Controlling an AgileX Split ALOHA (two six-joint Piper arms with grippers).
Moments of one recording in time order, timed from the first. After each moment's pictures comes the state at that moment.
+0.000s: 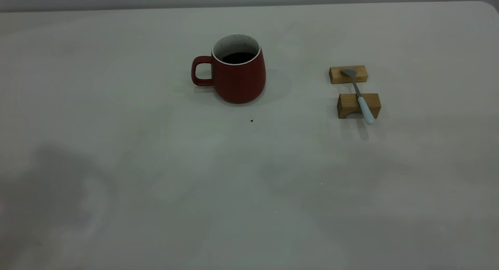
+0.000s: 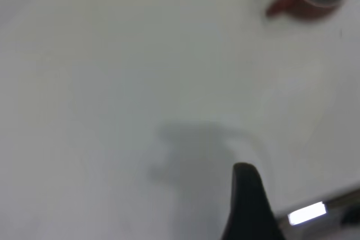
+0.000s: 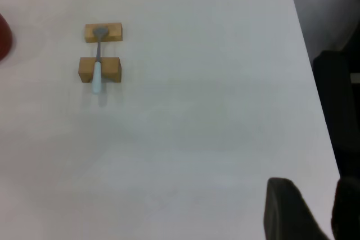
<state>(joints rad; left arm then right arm) -0.30 1.18 -1.29 0.07 1.17 0.10 -0.03 0.02 -0.47 -0.02 1.13 -0.04</state>
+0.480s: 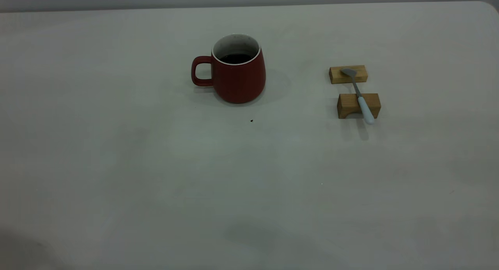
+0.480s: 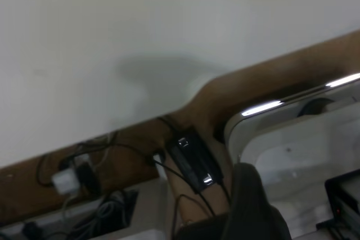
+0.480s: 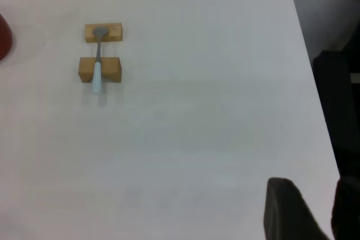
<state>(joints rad) -0.30 0.77 -0.67 0.00 1.14 -0.01 -0.03 0.02 -0.47 -0.02 1.13 -0.04</state>
